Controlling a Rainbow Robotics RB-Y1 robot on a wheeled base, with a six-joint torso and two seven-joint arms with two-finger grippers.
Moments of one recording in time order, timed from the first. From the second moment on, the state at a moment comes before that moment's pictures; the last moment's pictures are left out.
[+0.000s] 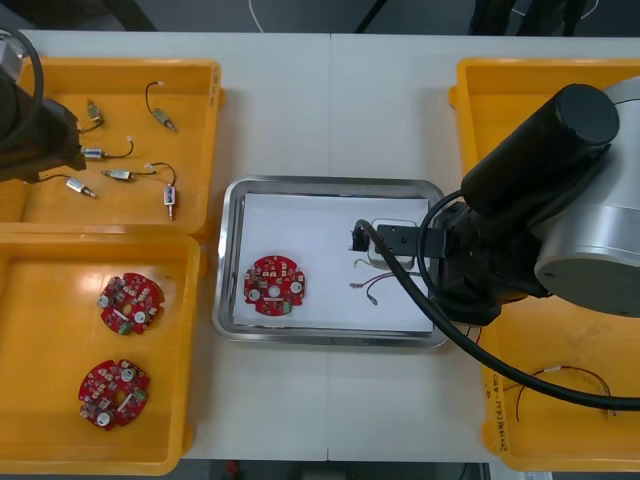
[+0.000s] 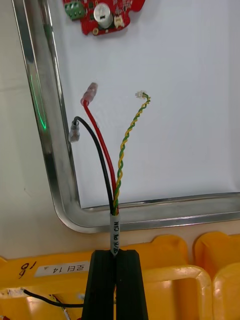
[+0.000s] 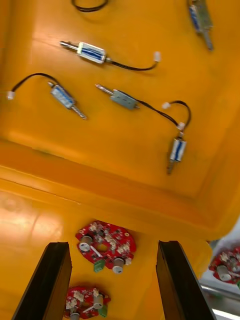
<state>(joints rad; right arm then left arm) -0.64 -0.70 0.48 -2.34 -0.83 1.92 1.87 -0.63 0.91 -0.01 -1.95 0.85 1.91 -0.73</state>
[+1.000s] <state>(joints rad) -0.64 -0.57 0.63 -2.08 -0.60 1.77 2.04 -0.83 0.88 -0.05 -1.27 0.74 1.60 -0.72</state>
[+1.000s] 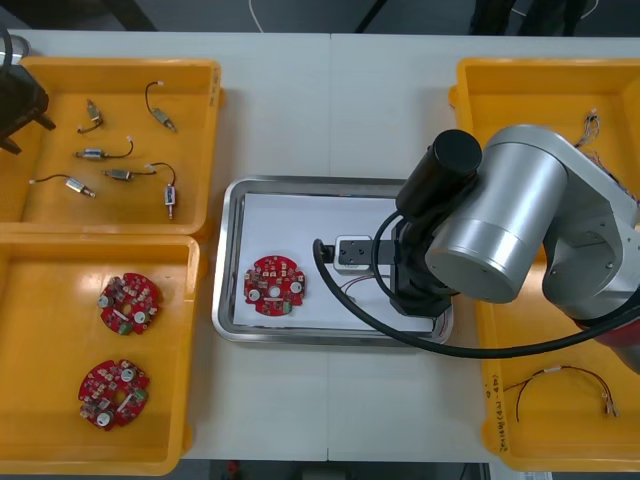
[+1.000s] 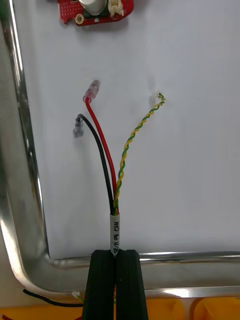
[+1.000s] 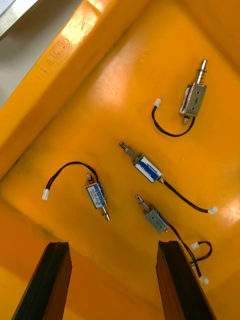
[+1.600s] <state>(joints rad) -0.64 -0.56 0.73 -1.97 -0.53 1.64 2.07 -0.85 0.80 -0.15 -1.03 0.74 1.42 -0.72</state>
